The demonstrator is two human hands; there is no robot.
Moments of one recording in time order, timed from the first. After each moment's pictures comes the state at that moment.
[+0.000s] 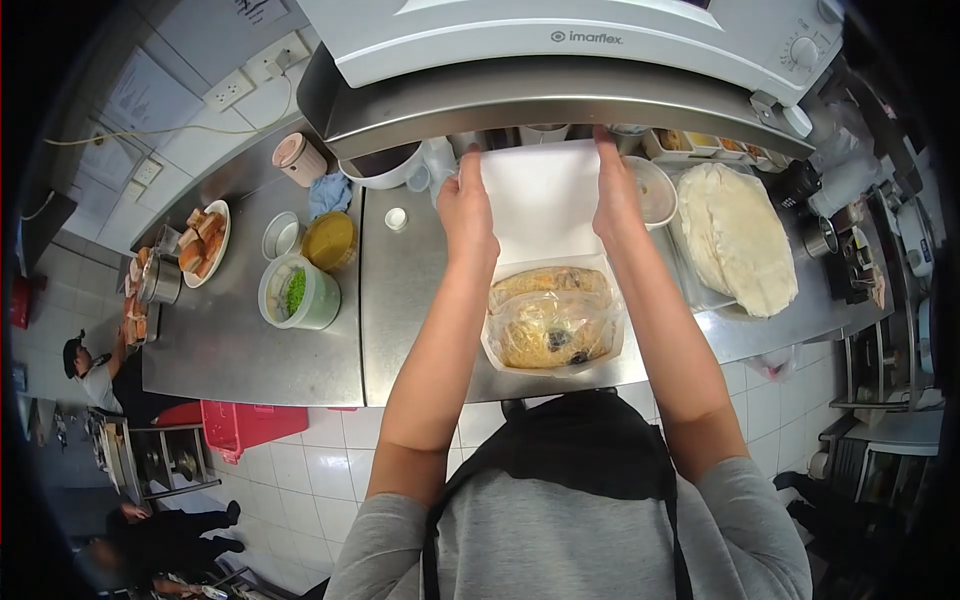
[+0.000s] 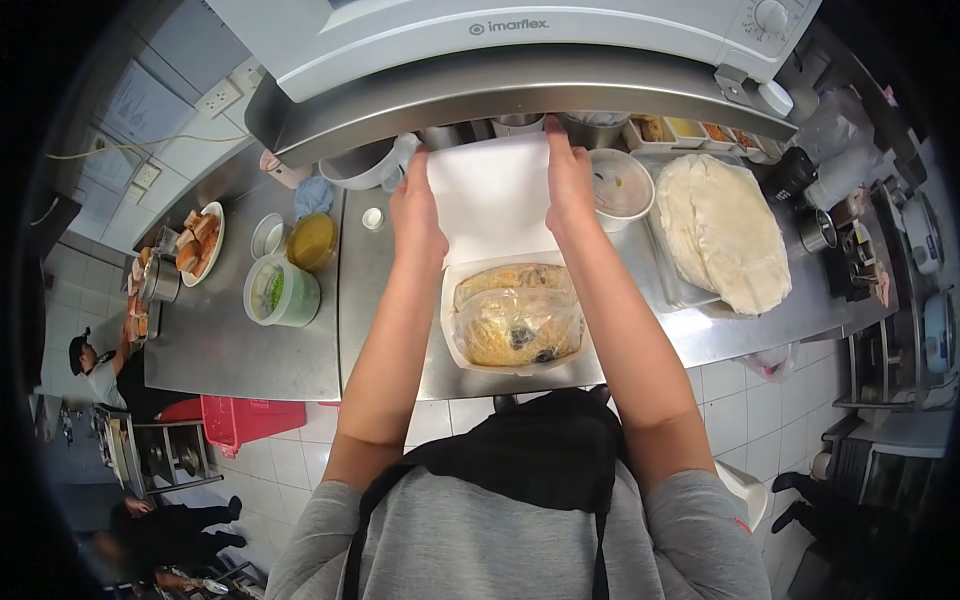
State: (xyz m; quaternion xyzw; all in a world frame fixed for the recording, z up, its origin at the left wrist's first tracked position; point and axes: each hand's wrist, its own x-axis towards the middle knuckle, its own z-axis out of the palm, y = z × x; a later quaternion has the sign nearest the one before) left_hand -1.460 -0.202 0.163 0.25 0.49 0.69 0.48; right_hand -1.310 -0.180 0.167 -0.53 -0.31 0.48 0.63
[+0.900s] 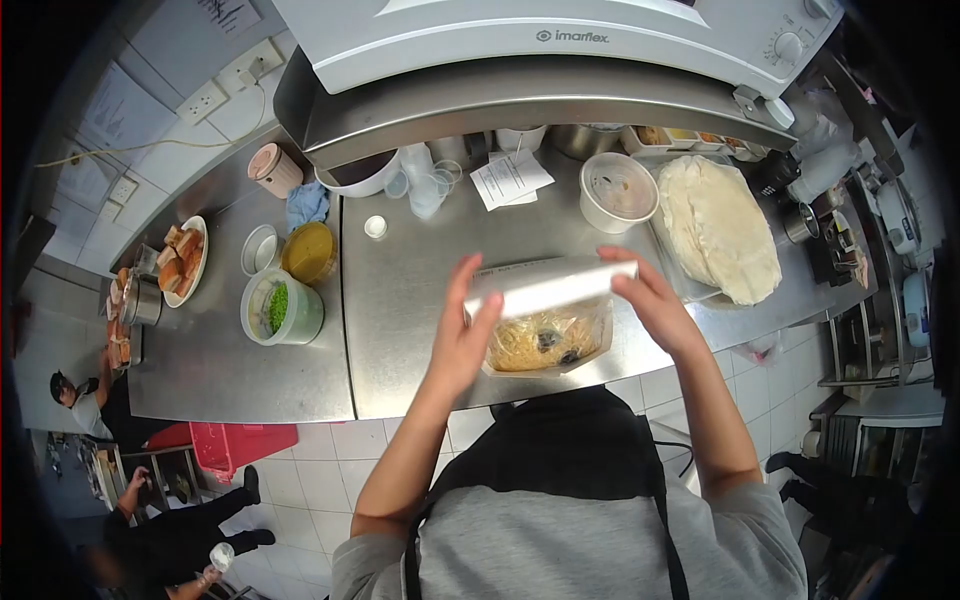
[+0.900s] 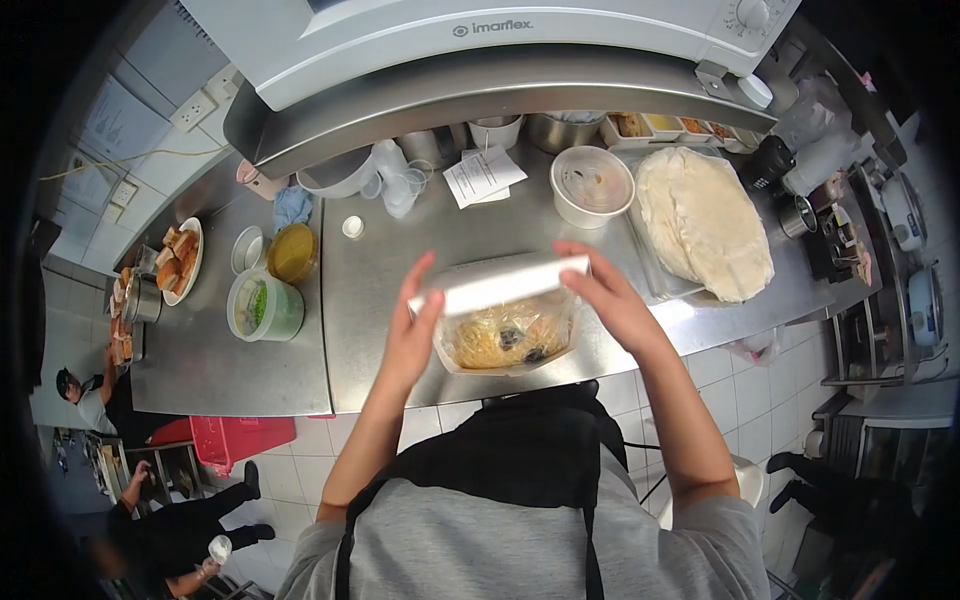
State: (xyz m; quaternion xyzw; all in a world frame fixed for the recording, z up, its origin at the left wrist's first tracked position) left_hand -1.496 -0.330 0.130 0.59 0.49 0.46 0.45; right_hand -1.231 -0.317 0.166 -0.49 -0.54 0.58 0.37
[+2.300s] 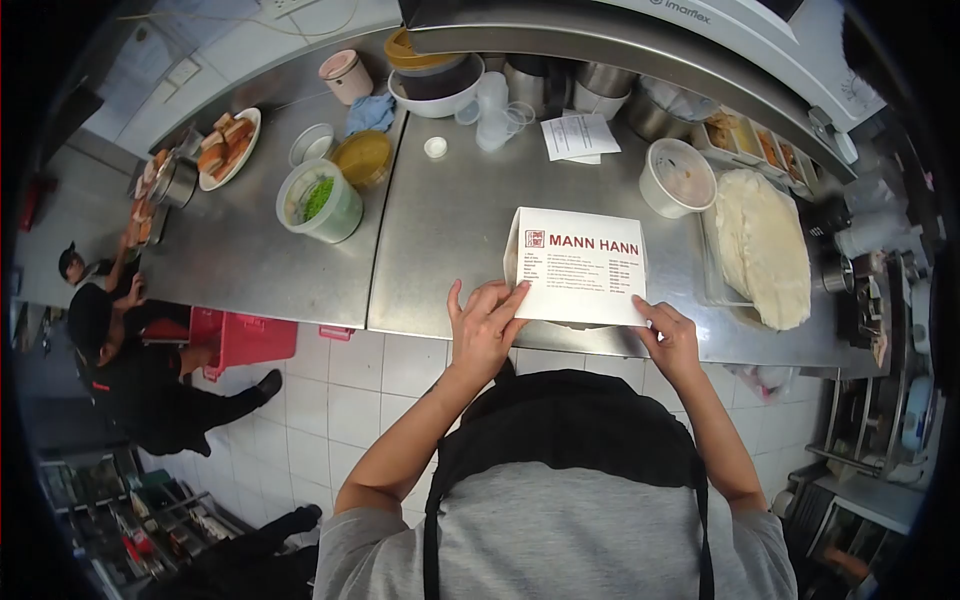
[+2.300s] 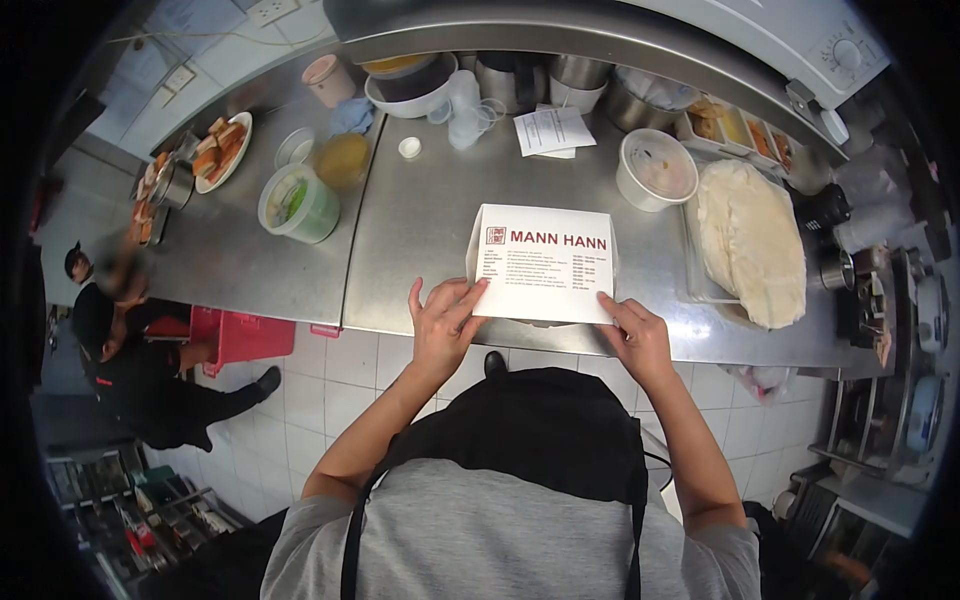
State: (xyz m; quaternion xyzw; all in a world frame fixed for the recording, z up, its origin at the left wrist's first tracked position) left_hand -1.497 -0.419 0.065 0.72 0.61 0.32 0.10; right_hand -1.207 -0.371 0.081 -0.46 -0.82 0.19 0.28
